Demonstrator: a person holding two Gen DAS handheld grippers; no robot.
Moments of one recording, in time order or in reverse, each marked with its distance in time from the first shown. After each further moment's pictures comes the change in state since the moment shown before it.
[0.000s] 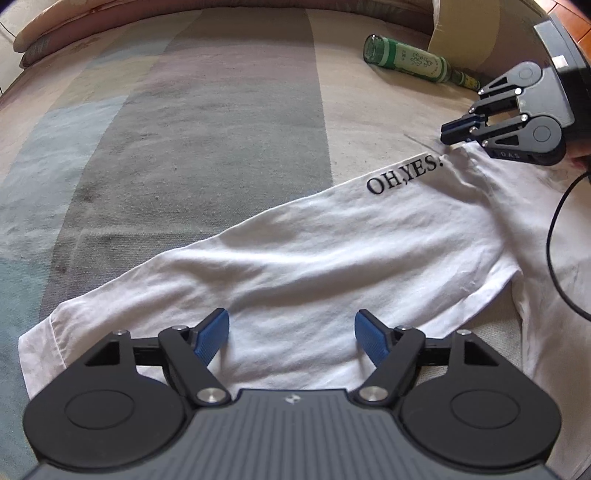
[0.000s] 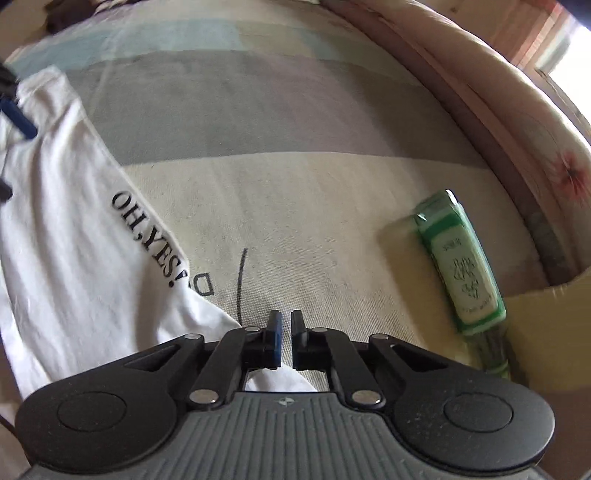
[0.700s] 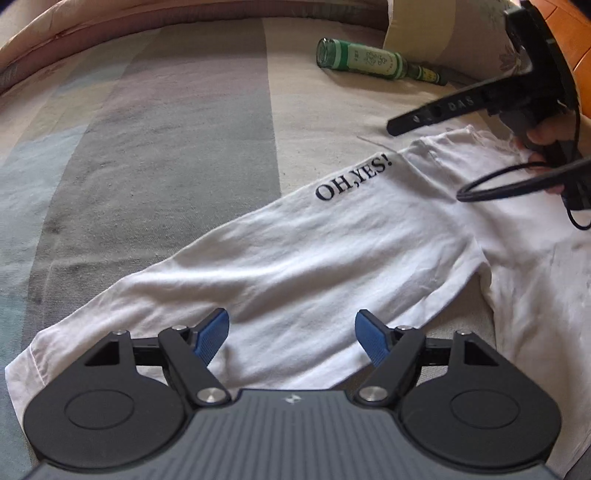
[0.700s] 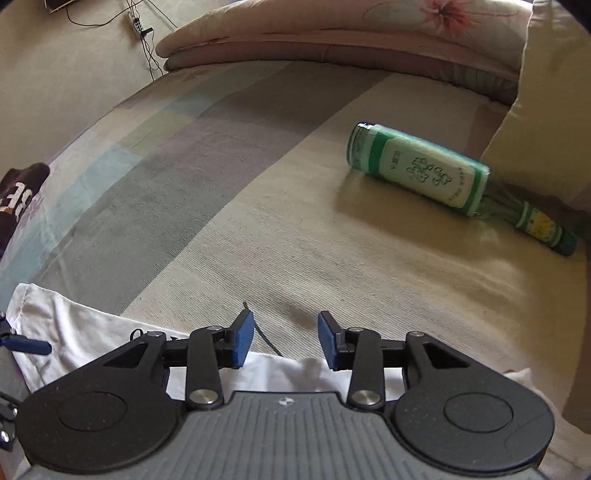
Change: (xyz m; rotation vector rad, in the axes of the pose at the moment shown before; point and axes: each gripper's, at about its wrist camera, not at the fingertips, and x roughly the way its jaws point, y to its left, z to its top) left arm -0.001 -0.014 0.000 0.086 -0.021 -0.038; right arm -0.011 -0.026 -0.019 0.633 -0.104 0.064
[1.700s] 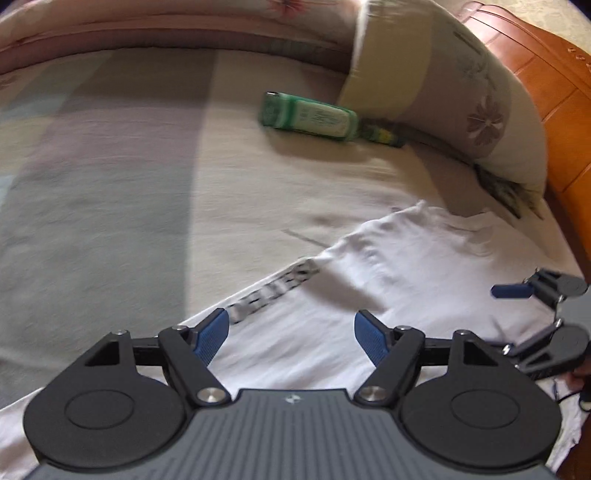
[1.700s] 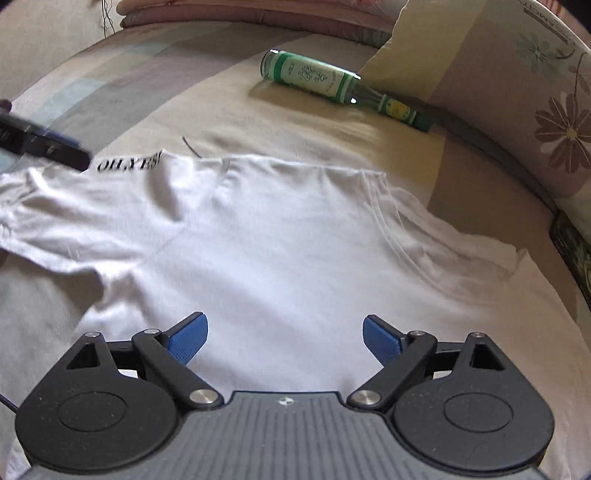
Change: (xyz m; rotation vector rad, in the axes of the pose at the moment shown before) left arm 0.028 -0.039 0.098 -0.018 -0.048 -0.252; right arm -0.093 0.001 -0.135 -0.012 0.107 -0.247
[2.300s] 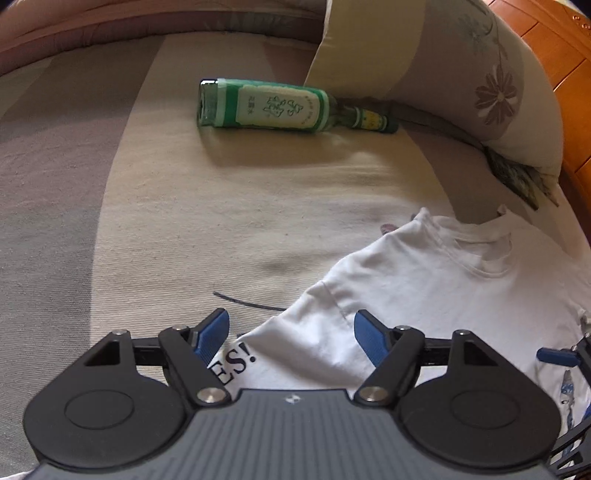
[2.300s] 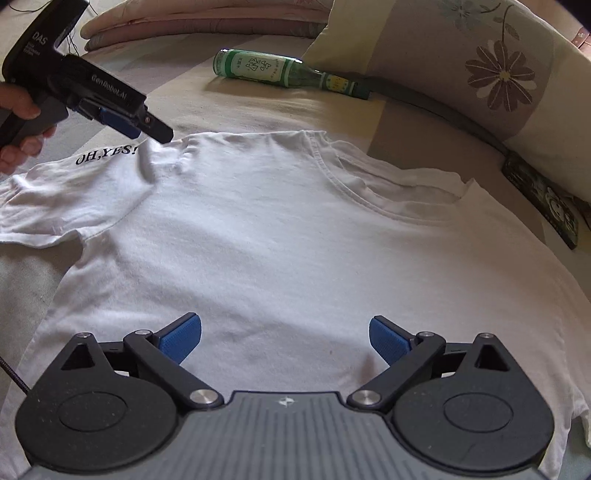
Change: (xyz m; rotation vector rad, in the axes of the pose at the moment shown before) left arm 0.066 -0.032 0.040 0.026 0.043 0.031; right arm -0.021 -0.019 -0.049 0.130 -0.037 -0.045
